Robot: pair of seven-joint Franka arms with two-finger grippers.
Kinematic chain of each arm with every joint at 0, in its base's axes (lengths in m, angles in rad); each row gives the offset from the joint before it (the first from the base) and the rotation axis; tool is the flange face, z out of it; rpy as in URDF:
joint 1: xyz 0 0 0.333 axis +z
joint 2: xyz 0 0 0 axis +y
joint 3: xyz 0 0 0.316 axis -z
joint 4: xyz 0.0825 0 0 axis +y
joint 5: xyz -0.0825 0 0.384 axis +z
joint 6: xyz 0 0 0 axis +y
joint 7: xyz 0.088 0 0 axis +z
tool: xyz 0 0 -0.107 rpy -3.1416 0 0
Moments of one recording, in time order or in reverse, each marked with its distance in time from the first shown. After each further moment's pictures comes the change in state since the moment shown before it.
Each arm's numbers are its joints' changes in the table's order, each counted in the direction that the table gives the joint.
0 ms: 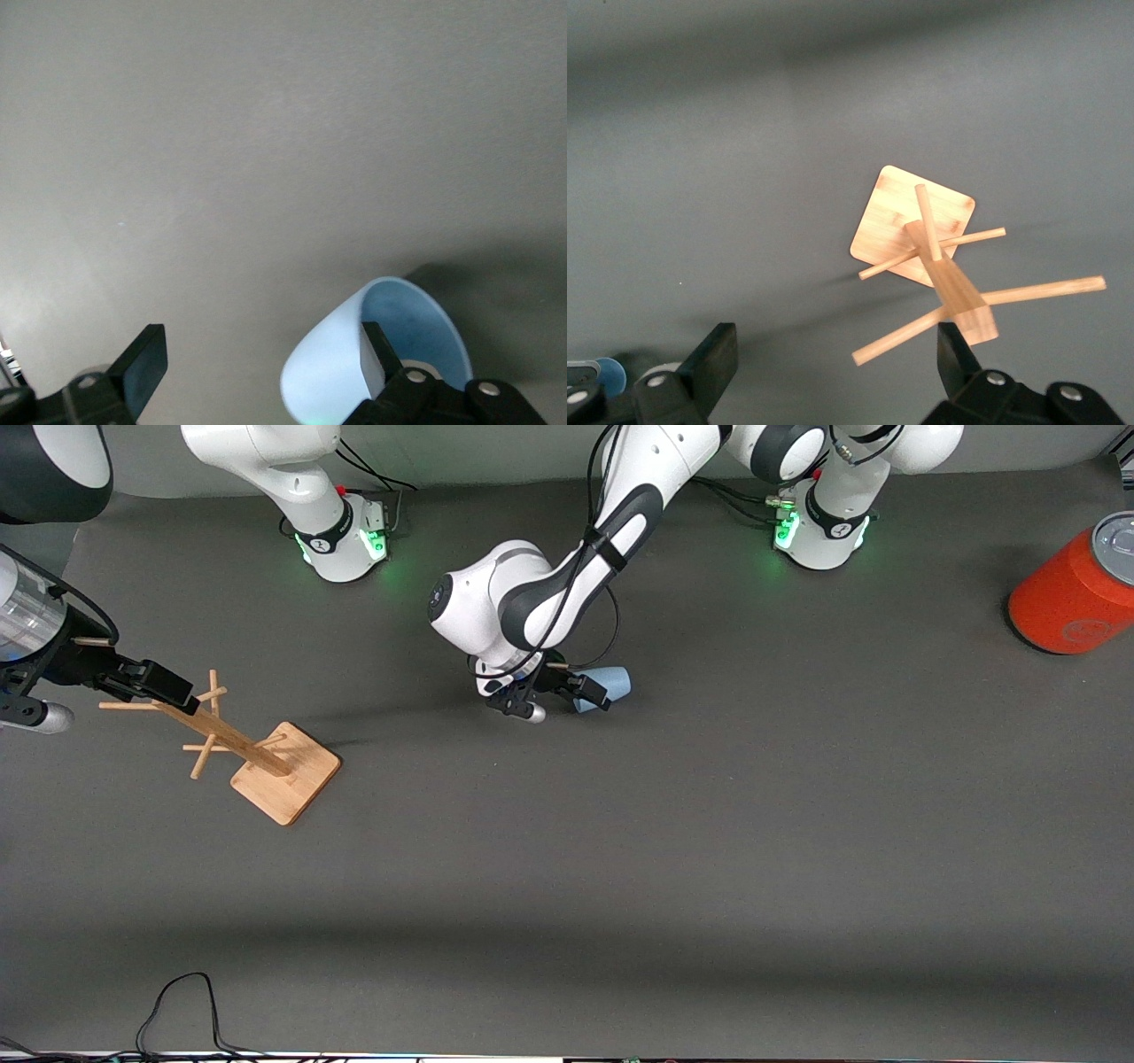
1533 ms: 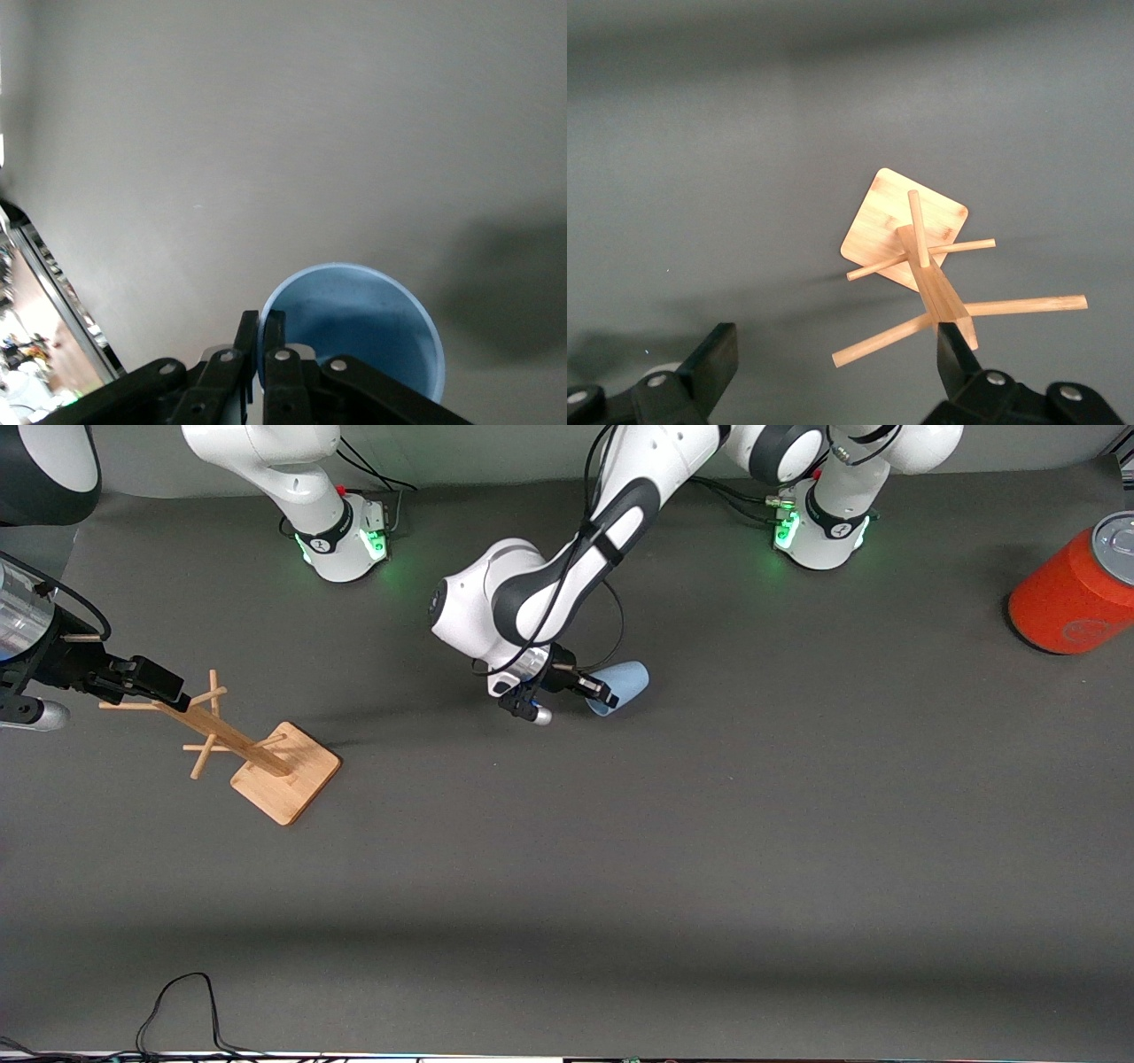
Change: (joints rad) left arm 0.017 -0.041 -0.038 -0.064 0.062 0.180 -0.110; right arm -0.038 0.000 -0.028 0.003 0.000 -0.001 0.078
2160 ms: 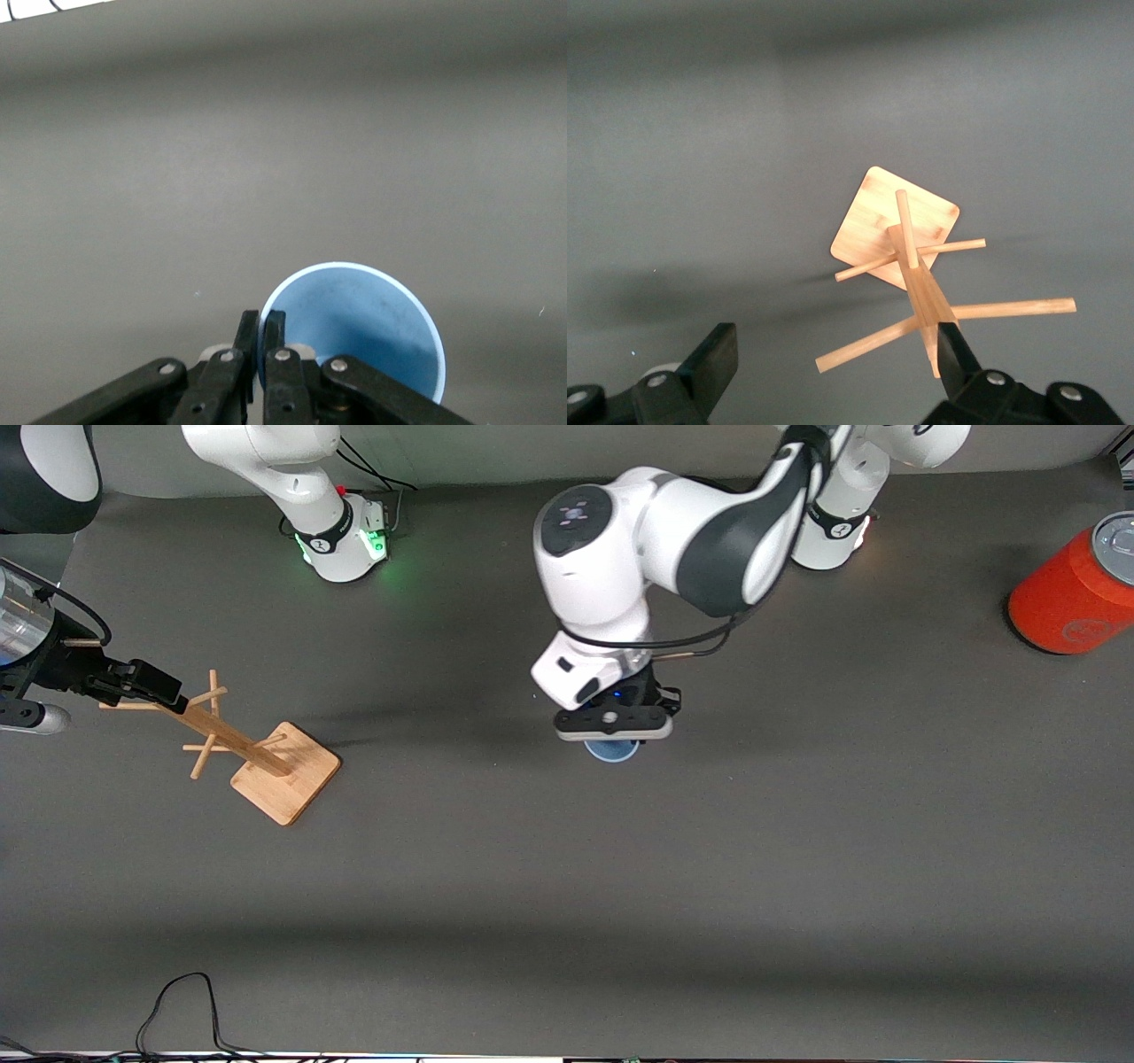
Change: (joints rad) left arm 0.228 -0.465 -0.012 0.357 -0.166 -0.499 0.249; right arm -0.003 0.001 0.005 0.016 -0.020 -0.017 0.013
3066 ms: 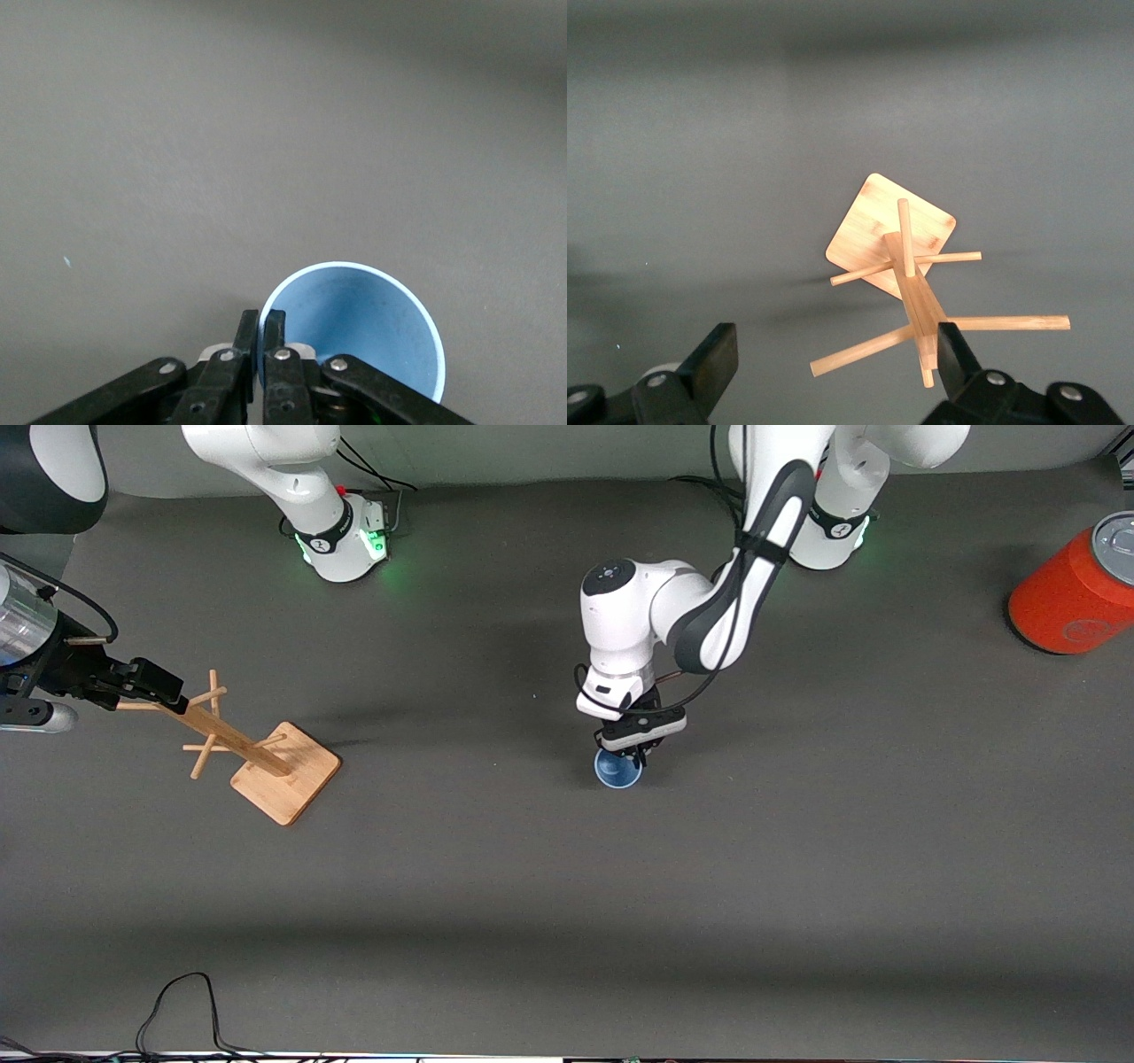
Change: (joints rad) left arm -0.040 0.029 0.022 0.540 0.357 -0.622 0.793; right arm 0.001 -0.001 -0.005 0.001 -0.009 -0.003 0.053
